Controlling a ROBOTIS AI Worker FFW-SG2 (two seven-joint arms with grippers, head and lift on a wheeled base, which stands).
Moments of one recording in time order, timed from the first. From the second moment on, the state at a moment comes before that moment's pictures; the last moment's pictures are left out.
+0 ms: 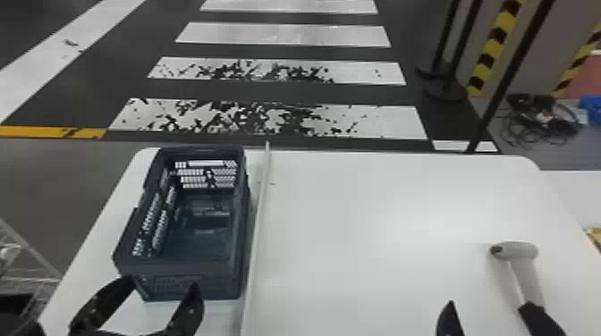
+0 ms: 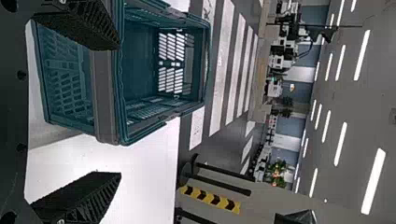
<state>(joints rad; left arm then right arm) 0.94 0.28 0.10 -2.42 0.37 0.22 -0.04 0.94 -0.10 0.04 -2.07 -0.06 -0.41 -0.04</state>
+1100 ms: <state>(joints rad) 0.93 0.26 0.08 -2.38 0.37 0.18 -0.09 0.95 -0.11 0.07 -2.07 -0.01 -0.50 -0.05</state>
